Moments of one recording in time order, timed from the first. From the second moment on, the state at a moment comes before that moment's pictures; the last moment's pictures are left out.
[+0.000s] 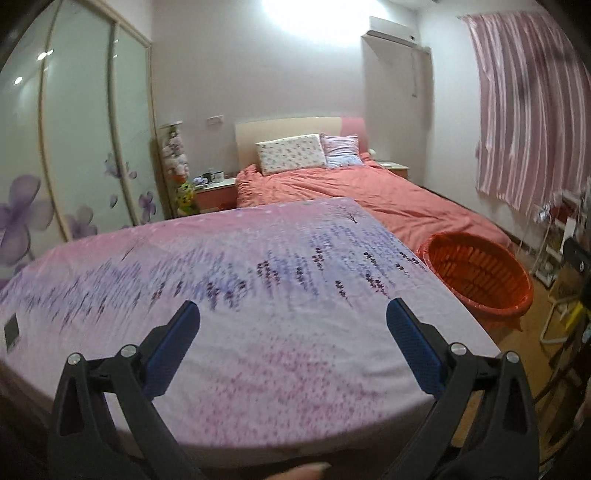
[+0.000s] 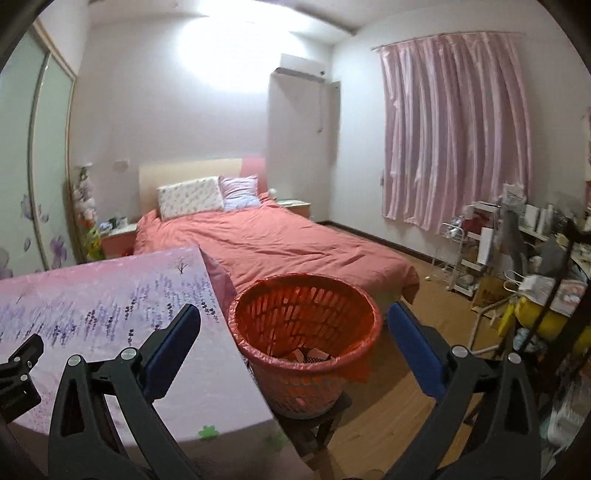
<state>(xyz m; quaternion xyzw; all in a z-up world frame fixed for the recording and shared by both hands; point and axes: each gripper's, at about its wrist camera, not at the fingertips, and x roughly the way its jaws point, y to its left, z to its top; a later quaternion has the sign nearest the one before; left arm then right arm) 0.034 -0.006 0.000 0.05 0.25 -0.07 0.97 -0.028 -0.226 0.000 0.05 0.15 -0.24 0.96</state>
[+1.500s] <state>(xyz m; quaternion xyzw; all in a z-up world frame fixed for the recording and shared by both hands) 0.010 0.010 0.019 0.00 0.27 -0.04 0.96 -0.033 -0.195 -0.006 0.08 0.27 -0.26 0.92</state>
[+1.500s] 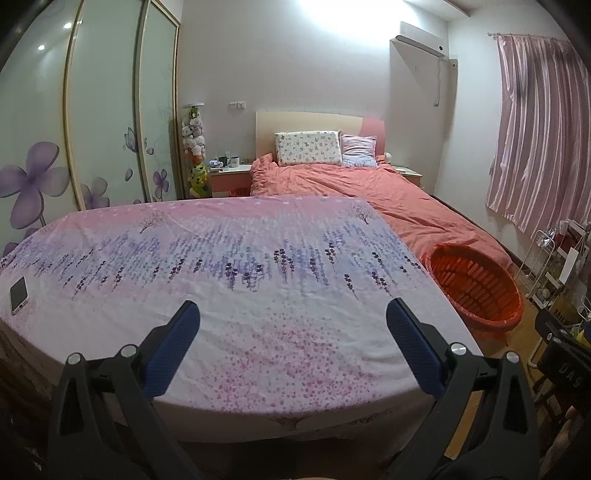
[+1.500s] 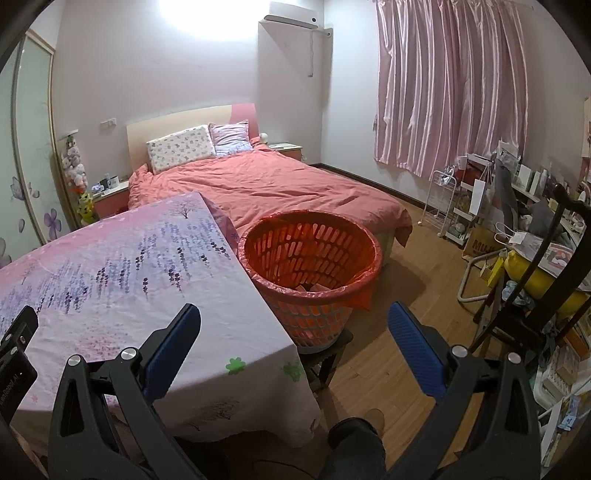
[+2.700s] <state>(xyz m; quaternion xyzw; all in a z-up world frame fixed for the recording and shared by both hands) 0.009 0.010 0.025 0.01 0.26 -0.04 0.97 -0.031 -0.197 -0.004 0.08 0.27 -0.26 0.92</state>
